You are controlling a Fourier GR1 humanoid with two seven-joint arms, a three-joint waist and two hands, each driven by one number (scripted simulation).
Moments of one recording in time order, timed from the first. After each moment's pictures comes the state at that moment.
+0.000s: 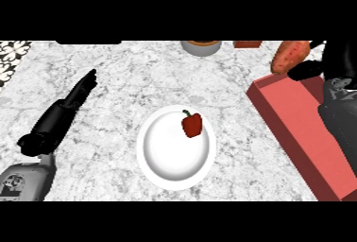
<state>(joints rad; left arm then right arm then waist) -0.21 0.29 -0.01 -1.57 -0.09 -0.19 -0.05 -0.70 -0.54 0.20 -1.39 0.86 -0.14 0.87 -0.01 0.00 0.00</state>
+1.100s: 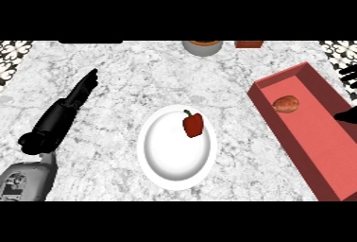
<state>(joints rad) -0.22 0.27 0.01 -1.56 -0.10 -0.22 -0.05 -0.48 -0.72 -0.06 -1.17 0.46 0.33 0.40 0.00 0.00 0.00</state>
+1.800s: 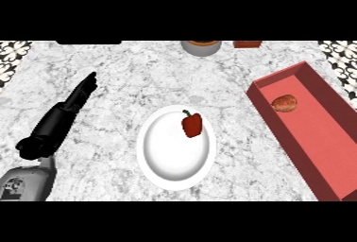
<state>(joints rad) -0.19 0.27 0.01 -1.58 -0.11 -0.22 -0.05 -0.50 -0.53 -0.55 -1.18 0.07 -0.02 0.21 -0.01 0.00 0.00</state>
